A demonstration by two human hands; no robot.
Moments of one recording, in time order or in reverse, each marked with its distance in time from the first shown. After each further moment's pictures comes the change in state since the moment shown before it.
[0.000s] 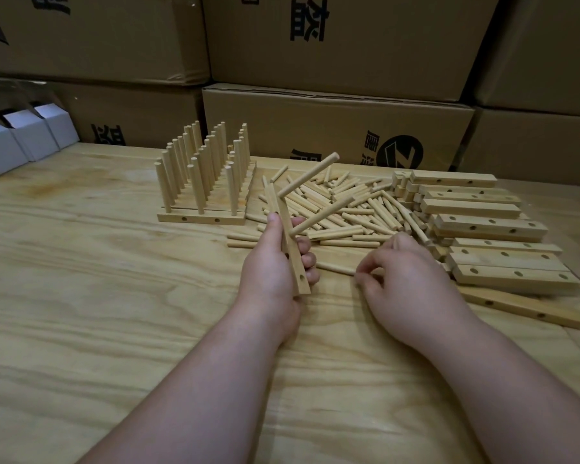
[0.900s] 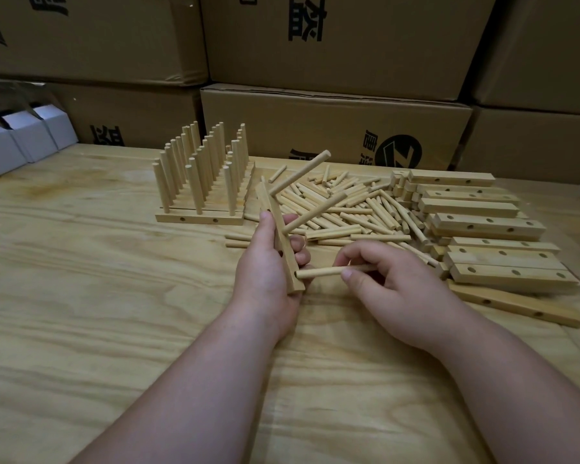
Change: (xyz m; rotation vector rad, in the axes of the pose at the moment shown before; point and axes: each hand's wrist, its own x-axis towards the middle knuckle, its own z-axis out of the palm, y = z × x) left_hand 0.002 0.001 -0.002 0.027 0.031 -0.002; right_hand -0.004 0.002 -0.009 0.512 -0.135 -0.237
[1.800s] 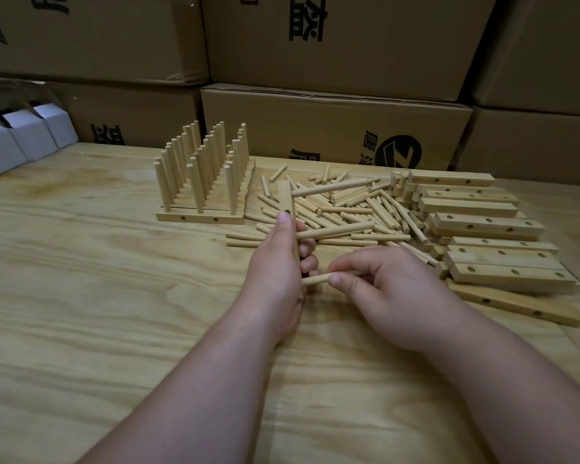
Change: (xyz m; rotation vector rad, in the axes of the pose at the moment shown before) left_hand -0.005 -0.004 0.005 0.135 -0.070 0.060; right_hand 0.000 -0.015 0.001 -0.132 -0.023 -0.027
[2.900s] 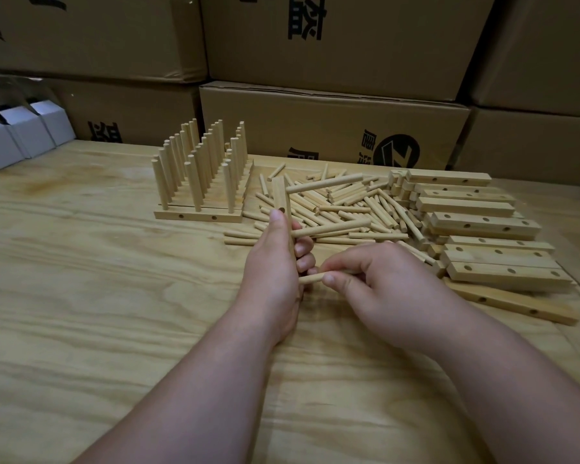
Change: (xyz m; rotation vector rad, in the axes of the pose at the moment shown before) left_hand 0.002 -0.004 -0.004 -0.015 -0.028 0.049; right_hand 0.001 -0.011 -0.003 -0.067 -0.054 -0.013
